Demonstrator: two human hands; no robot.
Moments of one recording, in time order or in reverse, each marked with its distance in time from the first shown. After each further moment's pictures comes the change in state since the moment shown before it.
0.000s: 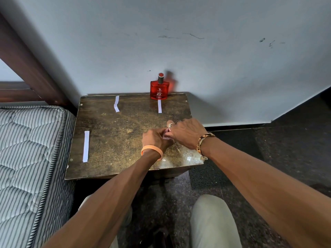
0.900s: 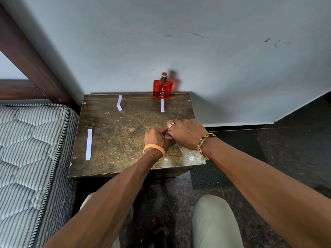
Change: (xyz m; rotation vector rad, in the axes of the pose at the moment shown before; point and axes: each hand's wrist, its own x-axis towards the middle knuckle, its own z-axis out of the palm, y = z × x) left_hand 0.000 0.002 -0.004 0.009 -0.010 0.012; right_hand 0.002 -0.007 0.000 0.079 0.017 -0.050
